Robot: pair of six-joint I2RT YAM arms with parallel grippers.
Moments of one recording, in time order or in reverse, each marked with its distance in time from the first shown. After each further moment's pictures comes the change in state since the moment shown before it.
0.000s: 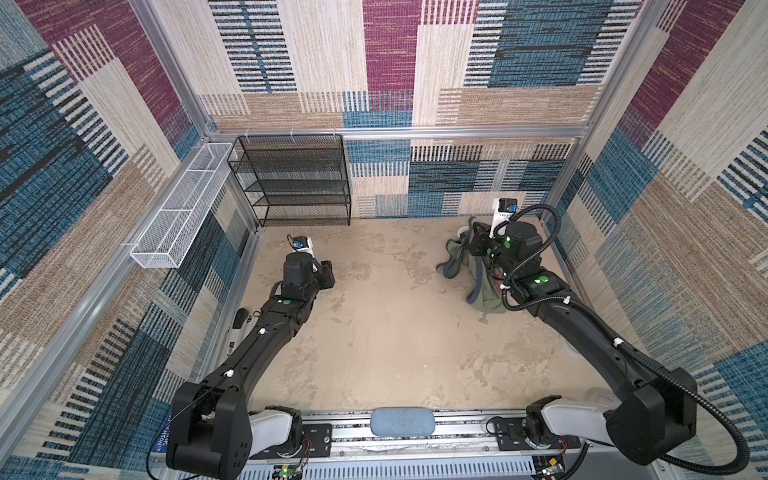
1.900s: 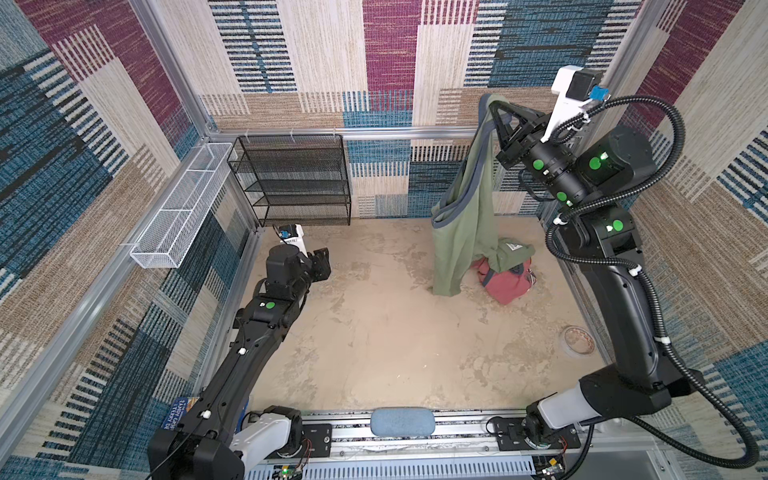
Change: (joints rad) left arm -0.003 -0.159 0.125 -0.158 0.059 -0.043; right arm -0.010 0.262 1.065 -0.168 -0.476 -0.019
